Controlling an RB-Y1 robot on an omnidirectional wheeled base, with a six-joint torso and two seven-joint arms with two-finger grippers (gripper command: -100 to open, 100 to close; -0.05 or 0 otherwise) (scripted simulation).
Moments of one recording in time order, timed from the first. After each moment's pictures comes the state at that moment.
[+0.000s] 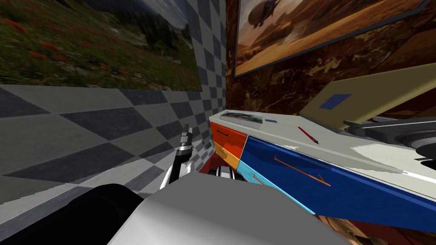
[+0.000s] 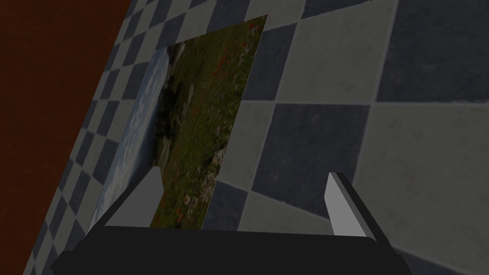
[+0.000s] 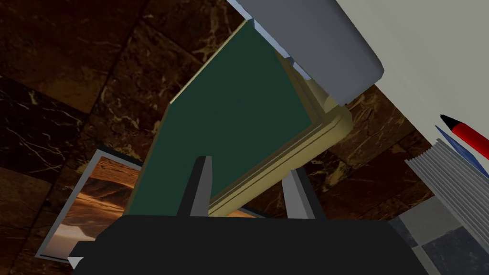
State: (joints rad) left arm 0.52 -0.04 0.06 -2.35 -0.09 -0.40 -0.15; right arm 1.08 -1.30 -0.90 -1.90 0.58 0.23 0.06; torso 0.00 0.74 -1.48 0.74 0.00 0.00
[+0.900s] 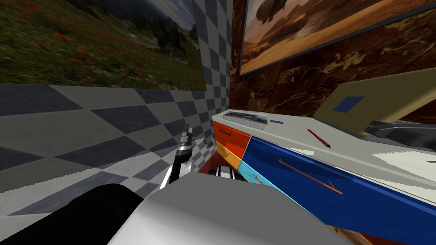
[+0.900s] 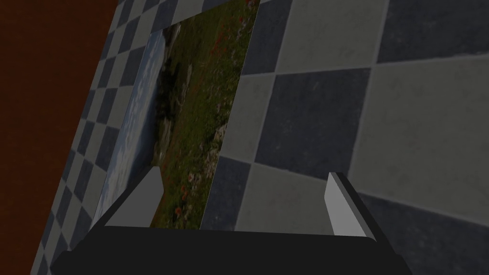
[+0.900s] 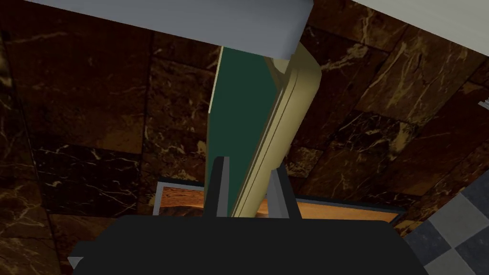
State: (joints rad) left arm 0.52 -0.04 0.06 -2.35 -0.09 -0.40 -0.15; right arm 0.92 -1.21 -0.86 -1.80 0.43 0.17 -0.05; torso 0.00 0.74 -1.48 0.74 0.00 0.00
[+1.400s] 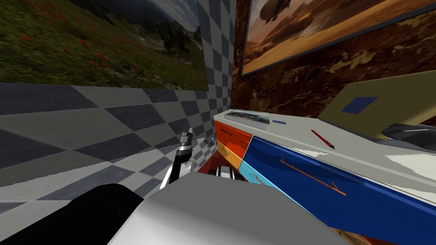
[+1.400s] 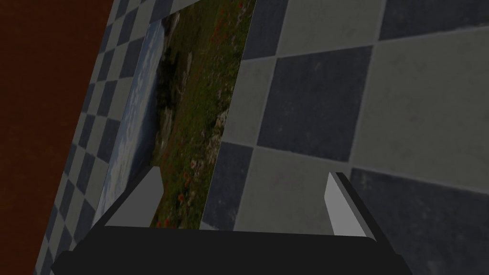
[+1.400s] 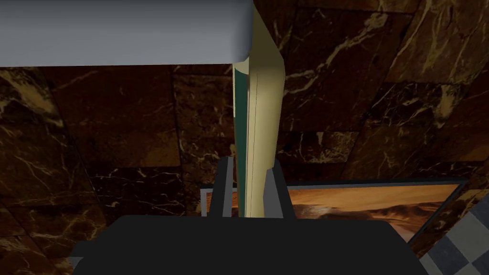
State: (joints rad) left arm 0.52 -0.04 0.06 -2.35 -0.09 -0.40 -0.15; right arm 0.84 -1.15 -0.84 -1.74 0.34 0.13 -0.11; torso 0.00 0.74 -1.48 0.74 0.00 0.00
